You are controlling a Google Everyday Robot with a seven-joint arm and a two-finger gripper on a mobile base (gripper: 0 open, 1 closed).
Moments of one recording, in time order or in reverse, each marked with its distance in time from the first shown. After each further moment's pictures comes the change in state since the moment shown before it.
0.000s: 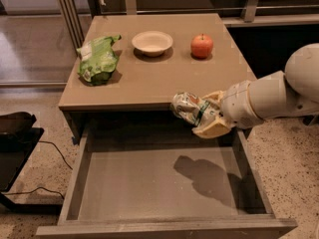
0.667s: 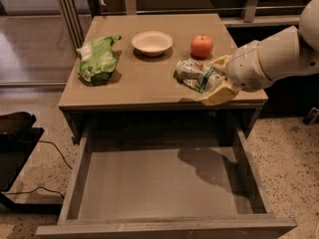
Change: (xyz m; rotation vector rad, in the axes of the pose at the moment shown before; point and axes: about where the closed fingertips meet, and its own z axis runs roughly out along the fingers) arm -0.046 -0.059 -0.038 0.037 -0.021 -0.062
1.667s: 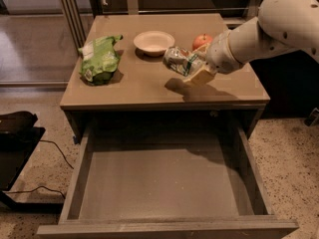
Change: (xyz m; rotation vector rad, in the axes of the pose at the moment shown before) arm 0.002 -0.074 0.056 0.036 0.017 0.010
